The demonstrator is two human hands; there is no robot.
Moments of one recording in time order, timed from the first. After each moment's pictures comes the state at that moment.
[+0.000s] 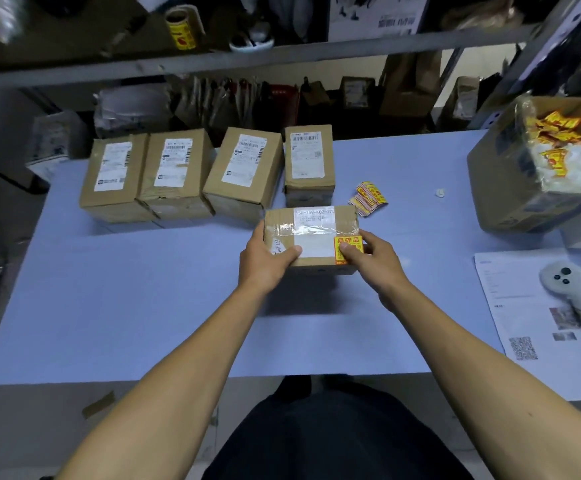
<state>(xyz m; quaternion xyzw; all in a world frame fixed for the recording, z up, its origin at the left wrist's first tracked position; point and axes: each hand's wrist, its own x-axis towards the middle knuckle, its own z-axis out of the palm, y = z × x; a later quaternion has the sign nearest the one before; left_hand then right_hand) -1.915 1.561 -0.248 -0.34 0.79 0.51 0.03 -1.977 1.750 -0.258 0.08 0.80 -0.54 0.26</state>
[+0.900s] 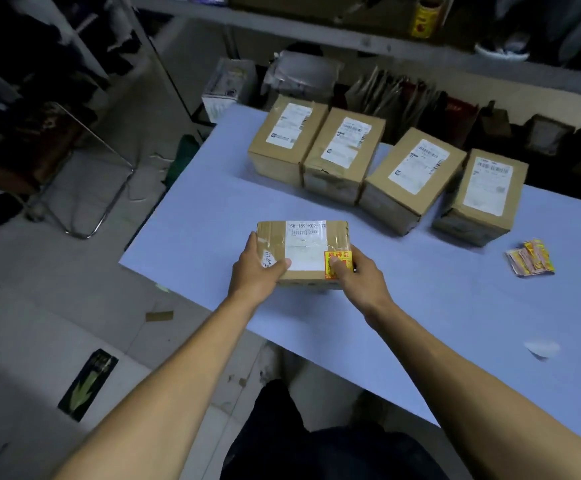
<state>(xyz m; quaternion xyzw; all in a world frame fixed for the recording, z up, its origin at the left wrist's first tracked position) -1.744 1.381 -0.258 -0.51 0.71 0.49 -0.05 -1.872 1.527 -0.261 -0.17 0.80 -0.43 0.37</state>
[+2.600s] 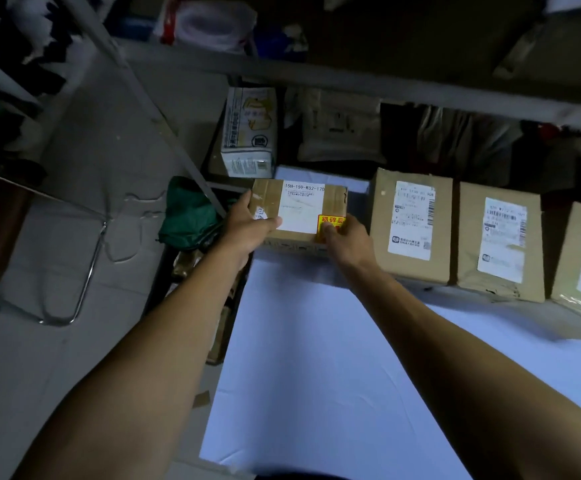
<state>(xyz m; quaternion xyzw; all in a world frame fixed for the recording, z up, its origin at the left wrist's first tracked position) -1.880 0.895 -0.301 -0.42 0.67 0.61 -0.02 -1.949 1.058 -0.287 -0.03 0.86 -0.41 0.30</state>
